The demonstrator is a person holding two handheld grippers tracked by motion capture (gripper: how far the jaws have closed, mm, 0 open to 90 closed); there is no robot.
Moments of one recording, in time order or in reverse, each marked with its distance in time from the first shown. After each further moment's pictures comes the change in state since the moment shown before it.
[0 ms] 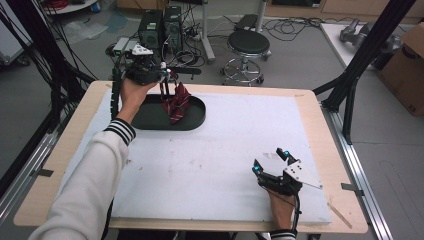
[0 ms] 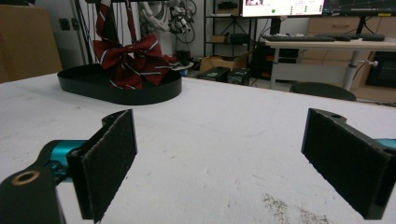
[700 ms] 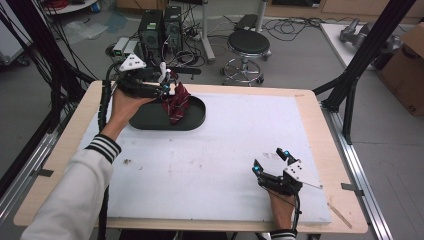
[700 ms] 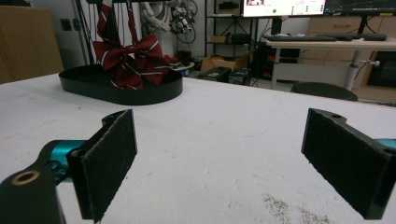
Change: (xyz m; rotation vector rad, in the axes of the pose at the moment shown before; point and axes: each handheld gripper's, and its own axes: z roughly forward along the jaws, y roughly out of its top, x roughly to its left) left arm -0.014 -0.028 -0.045 -0.144 -0.139 0.121; right arm 0.000 0.000 0.000 0.001 0.005 0.005
